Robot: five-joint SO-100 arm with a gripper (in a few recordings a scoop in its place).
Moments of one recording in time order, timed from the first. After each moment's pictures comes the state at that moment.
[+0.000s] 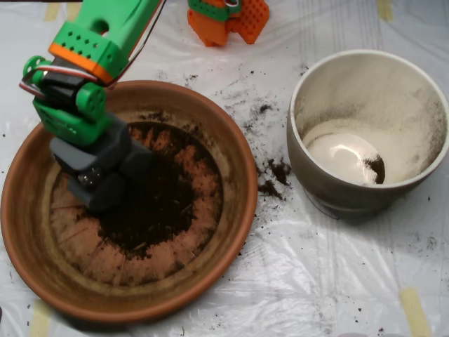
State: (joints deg) arm 35.3 55.9 67.7 71.9 8.2
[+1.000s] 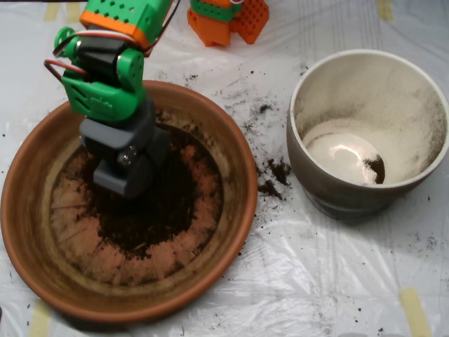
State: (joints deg) arm 28.2 77.2 86.9 66.7 0.8
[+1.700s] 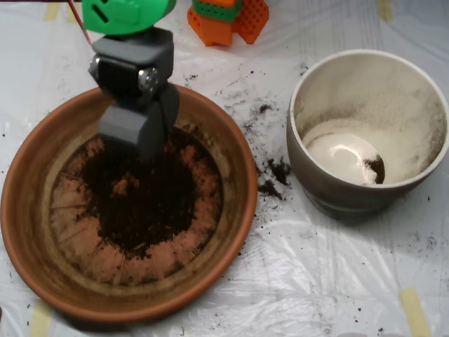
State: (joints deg) arm 22.4 105.5 95.0 69.9 -0.3
